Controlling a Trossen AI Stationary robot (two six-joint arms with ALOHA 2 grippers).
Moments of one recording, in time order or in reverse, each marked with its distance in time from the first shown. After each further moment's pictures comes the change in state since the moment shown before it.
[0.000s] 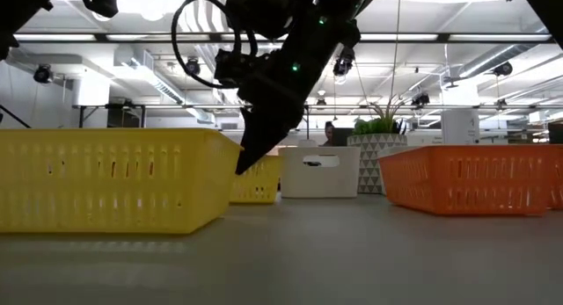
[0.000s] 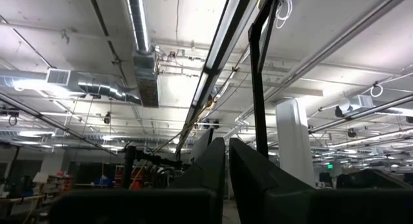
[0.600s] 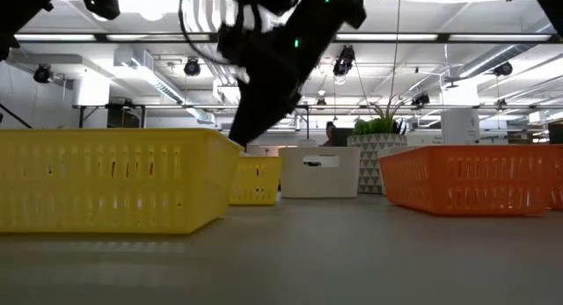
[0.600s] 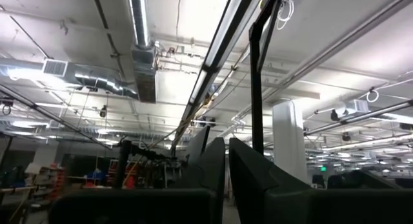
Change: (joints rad) left arm 0.000 0.009 0.000 0.001 0.000 -0.039; right arm 0.011 -0.044 0.002 -0.003 0.034 0.069
